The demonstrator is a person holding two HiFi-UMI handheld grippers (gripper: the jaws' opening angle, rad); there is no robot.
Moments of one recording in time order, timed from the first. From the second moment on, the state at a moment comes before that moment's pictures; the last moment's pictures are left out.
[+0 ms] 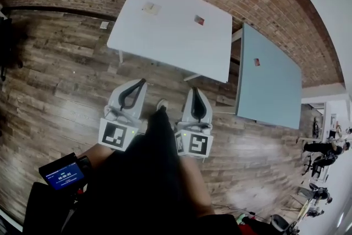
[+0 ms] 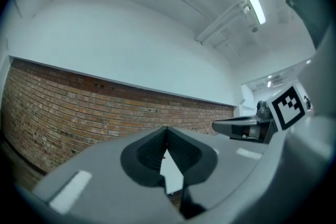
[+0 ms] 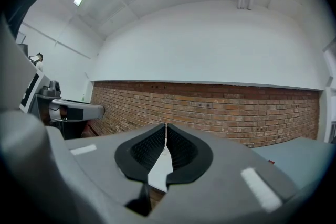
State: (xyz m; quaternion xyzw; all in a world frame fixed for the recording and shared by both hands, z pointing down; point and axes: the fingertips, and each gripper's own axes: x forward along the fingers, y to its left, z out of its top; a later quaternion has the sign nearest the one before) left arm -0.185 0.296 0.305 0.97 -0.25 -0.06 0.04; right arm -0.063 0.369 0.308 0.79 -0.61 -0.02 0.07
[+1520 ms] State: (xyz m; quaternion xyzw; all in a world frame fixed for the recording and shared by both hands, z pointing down) left arm 0.054 0.121 0.332 0.94 -0.33 0.02 0.02; right arm 0.154 0.180 0.342 0.72 -0.69 0.04 0.02
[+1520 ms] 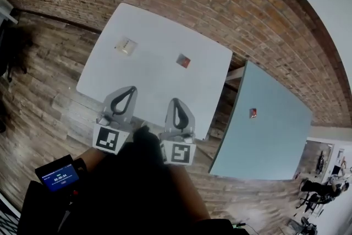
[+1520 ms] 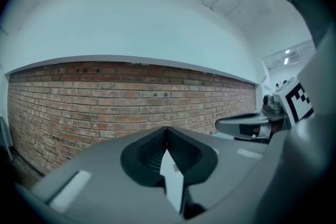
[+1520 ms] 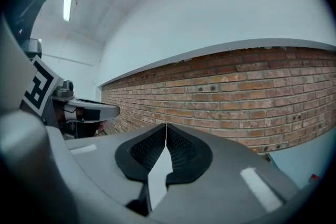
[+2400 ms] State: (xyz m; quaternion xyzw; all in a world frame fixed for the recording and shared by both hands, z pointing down) left arm 0.051 0.044 0.329 0.93 -0.36 0.02 0.03; right arm 0.161 0.103 0.350 0.70 -0.72 0.05 0.02
